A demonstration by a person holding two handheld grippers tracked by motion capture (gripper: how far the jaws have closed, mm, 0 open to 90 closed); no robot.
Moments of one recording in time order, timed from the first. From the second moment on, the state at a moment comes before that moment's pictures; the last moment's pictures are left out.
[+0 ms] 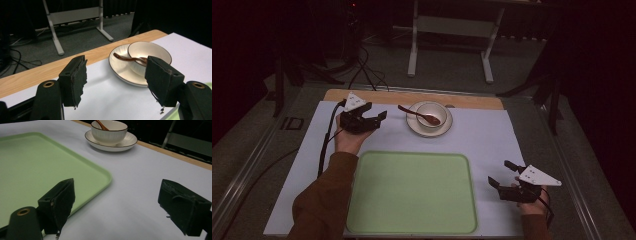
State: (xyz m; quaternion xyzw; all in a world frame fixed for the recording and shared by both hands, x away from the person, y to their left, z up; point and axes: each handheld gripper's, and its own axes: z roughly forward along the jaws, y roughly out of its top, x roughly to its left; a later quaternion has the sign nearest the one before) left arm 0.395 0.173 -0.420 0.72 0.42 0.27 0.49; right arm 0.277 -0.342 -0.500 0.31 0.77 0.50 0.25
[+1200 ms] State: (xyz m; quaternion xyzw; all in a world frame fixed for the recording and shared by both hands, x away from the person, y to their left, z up) left arm 0.476 0.126 -0.458 0.73 0.46 0.18 0.47; right arm 0.276 -0.342 -0.499 0.31 0.77 0.50 0.25
